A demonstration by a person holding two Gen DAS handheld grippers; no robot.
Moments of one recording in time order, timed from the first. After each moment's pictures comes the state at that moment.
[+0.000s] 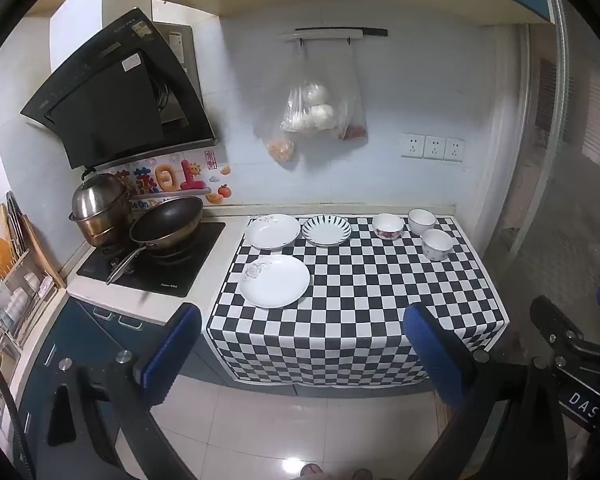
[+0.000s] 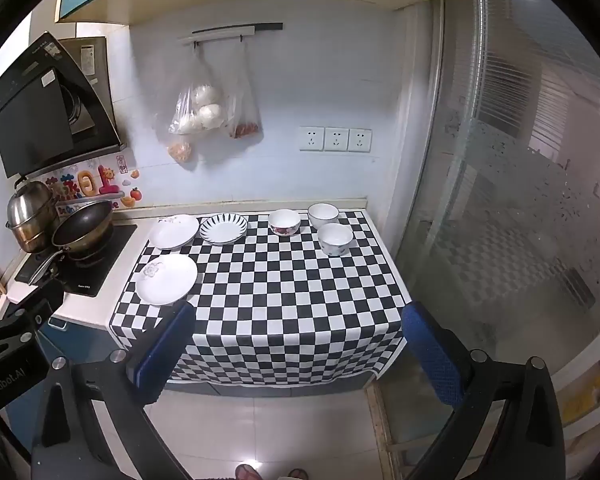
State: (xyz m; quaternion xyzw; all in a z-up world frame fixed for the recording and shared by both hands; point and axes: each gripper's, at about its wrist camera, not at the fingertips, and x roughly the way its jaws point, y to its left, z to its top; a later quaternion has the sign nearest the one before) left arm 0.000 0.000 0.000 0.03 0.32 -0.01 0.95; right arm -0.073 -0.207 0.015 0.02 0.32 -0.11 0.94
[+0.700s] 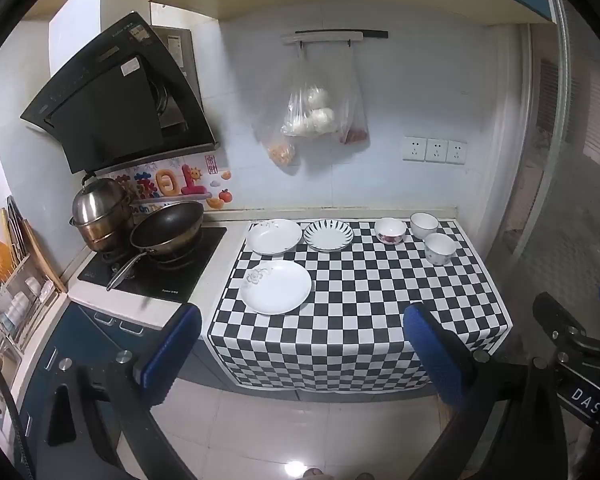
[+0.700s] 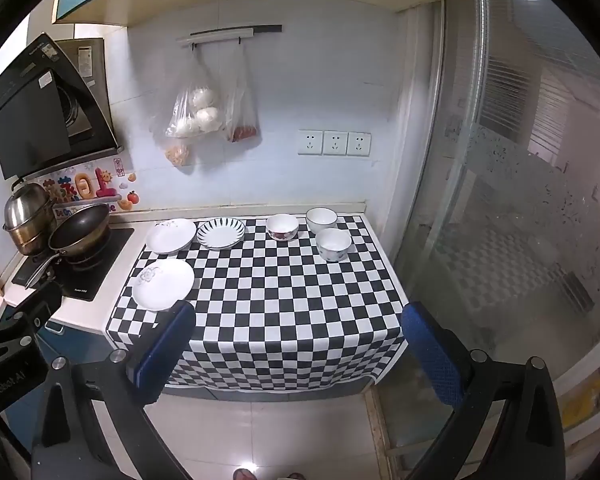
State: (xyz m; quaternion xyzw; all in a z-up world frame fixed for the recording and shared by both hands) left arm 0.012 0.001 0.004 0.04 0.32 -0.01 0.95; right arm -0.068 -0.203 0.012 0.02 0.32 -0.11 0.94
